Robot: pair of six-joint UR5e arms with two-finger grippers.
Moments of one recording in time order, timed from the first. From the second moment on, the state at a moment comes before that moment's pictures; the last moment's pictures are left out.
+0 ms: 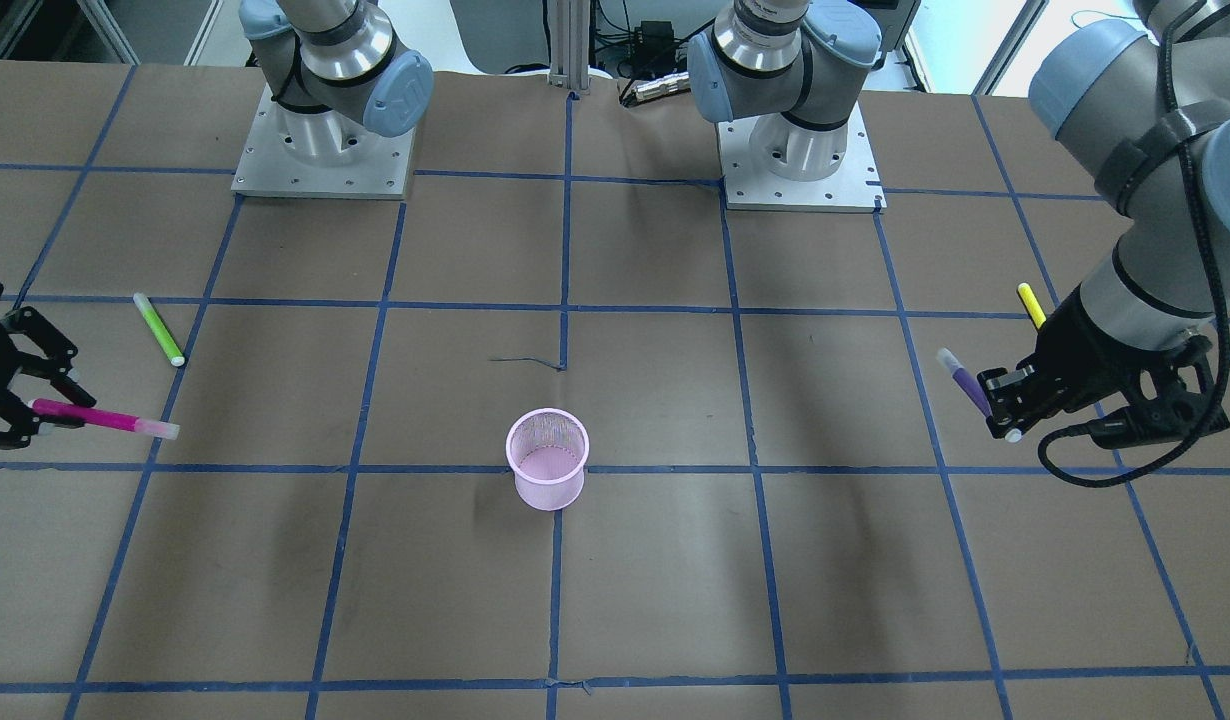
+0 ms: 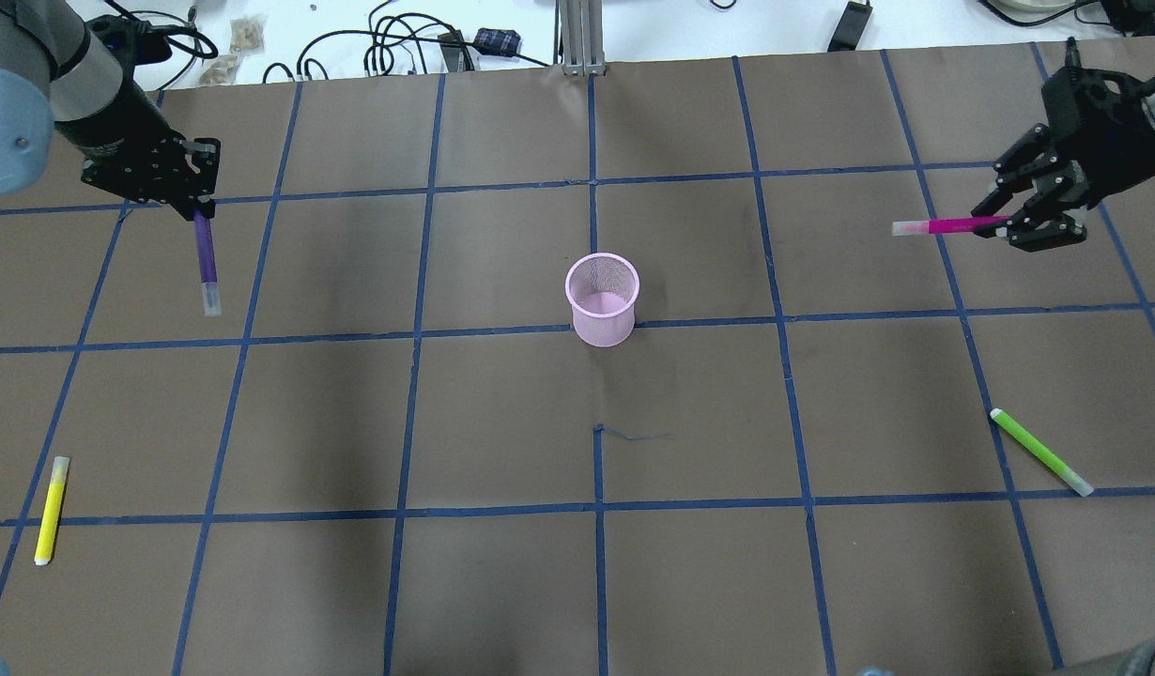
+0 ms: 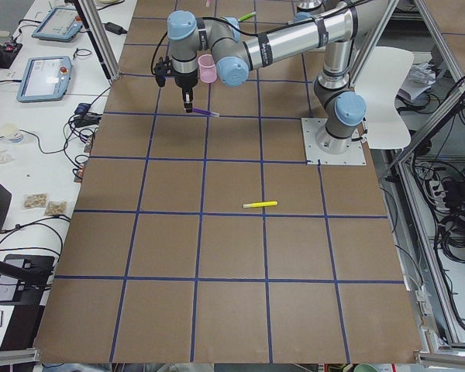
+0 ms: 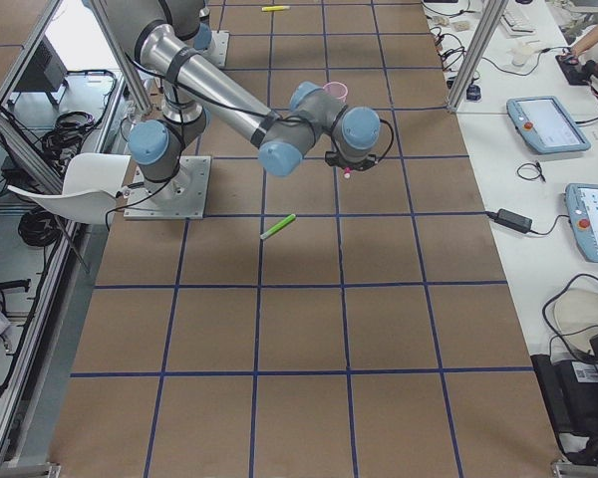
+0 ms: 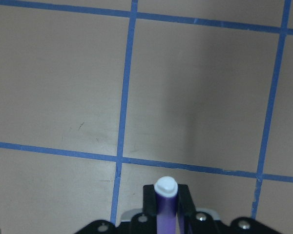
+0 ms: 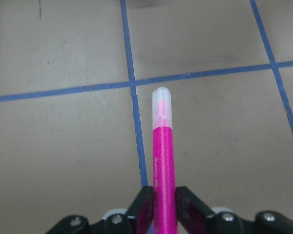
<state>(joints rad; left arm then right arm) -1.29 -1.78 -1.57 -1.30 1.59 0.16 1.11 -1.37 1.68 -1.73 -1.17 -1.94</state>
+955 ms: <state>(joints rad) -1.28 -1.79 -1.58 -1.28 1.59 0.17 1.76 -1.37 1.68 -2.03 -1.51 -1.36</state>
